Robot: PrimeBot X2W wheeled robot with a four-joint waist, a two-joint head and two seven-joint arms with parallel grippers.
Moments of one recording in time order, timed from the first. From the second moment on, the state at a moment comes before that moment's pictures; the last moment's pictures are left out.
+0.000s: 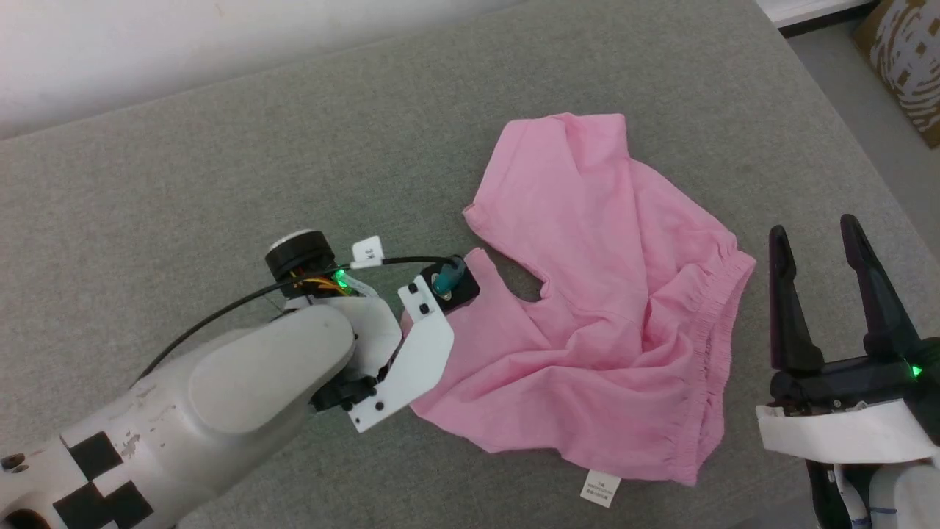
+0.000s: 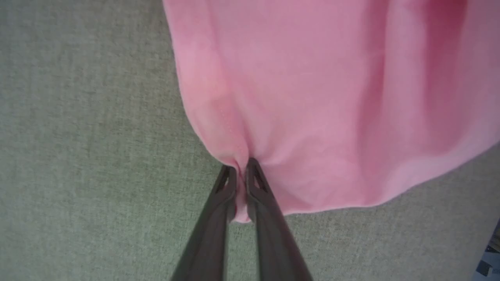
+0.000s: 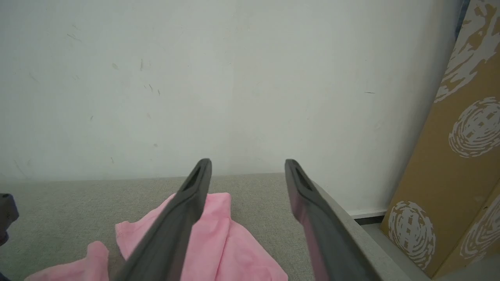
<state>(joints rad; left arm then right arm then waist) -0.96 0.53 -1.26 0.23 -0.65 -0.12 0.87 -0.04 -0.06 -0.03 -0.19 0.10 0.13 -0.26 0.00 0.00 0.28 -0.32</state>
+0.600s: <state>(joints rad) -0.80 0.76 -1.12 0.41 -0.86 -0.02 0.33 0.02 -0.06 -0.06 -0.18 0.08 0.13 -0.26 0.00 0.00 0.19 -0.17</state>
